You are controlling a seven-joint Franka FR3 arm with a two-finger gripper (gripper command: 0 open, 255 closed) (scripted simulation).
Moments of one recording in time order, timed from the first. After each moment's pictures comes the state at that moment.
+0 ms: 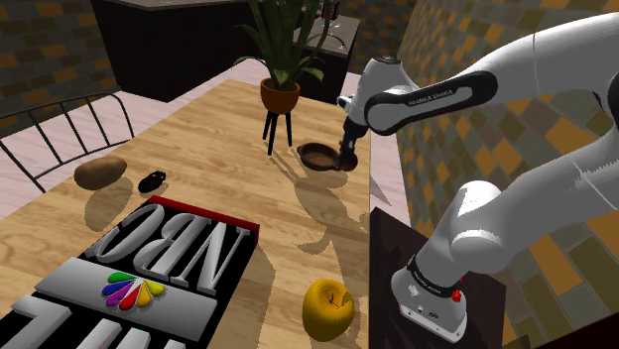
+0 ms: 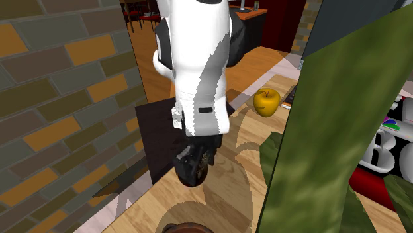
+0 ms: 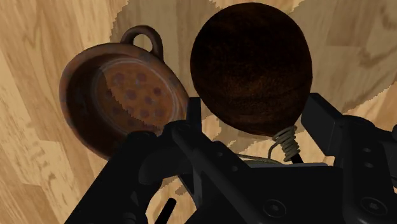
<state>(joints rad) 0.11 -0.45 -0.38 -2.66 -0.30 2.38 -0.56</state>
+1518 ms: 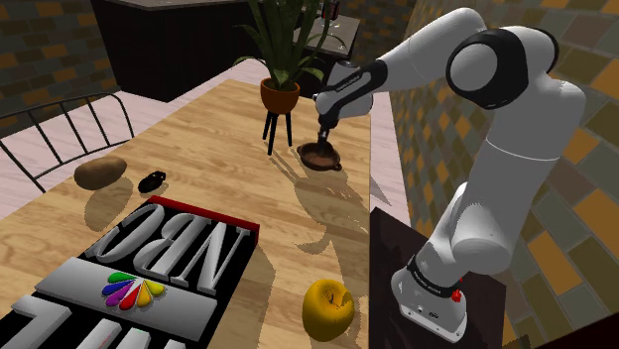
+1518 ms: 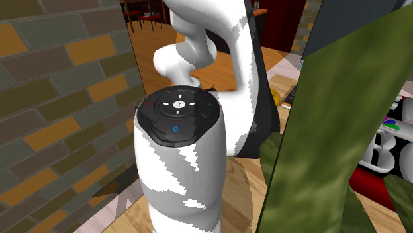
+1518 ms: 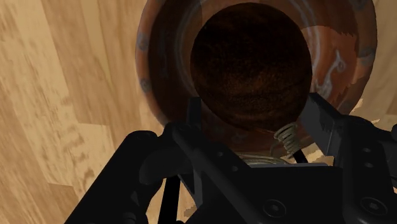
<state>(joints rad) 0.15 0.18 -0.50 -2.21 0.10 2.53 -0.92</state>
